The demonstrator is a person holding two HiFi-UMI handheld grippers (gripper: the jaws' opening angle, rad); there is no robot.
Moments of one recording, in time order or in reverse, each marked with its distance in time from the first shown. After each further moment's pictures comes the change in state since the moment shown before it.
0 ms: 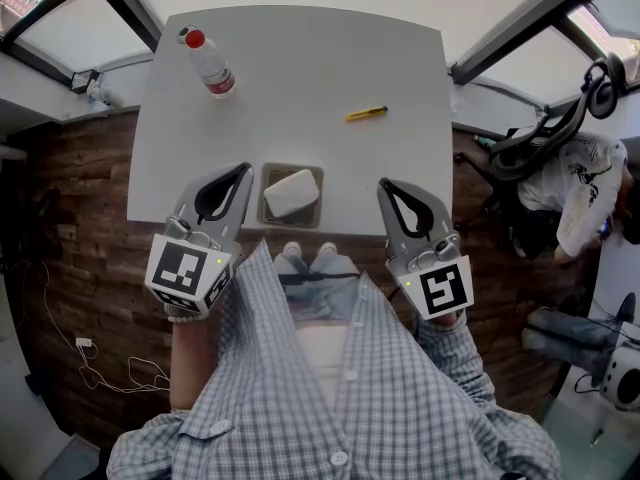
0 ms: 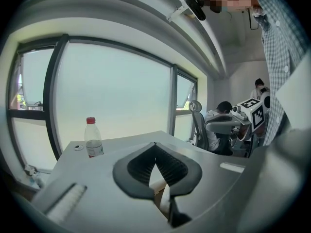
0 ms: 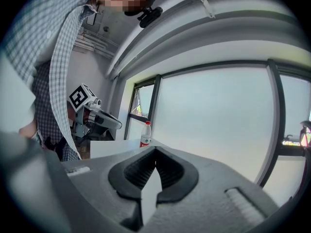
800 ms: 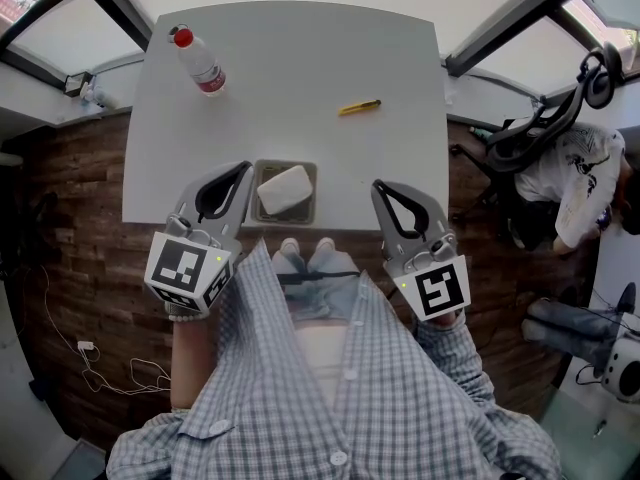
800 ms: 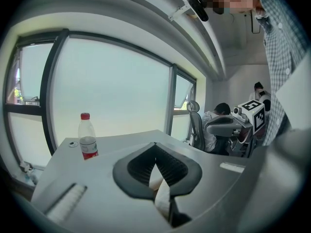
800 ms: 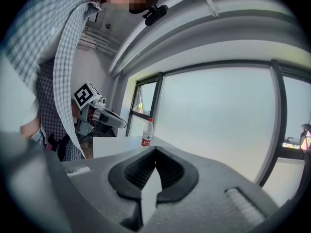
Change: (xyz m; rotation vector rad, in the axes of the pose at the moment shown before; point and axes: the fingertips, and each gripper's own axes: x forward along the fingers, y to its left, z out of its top) left arm 0.009 -0.008 -0.005 -0.027 0.016 -0.036; right arm -0.004 0.006 -0.006 -0.019 0.031 0.016
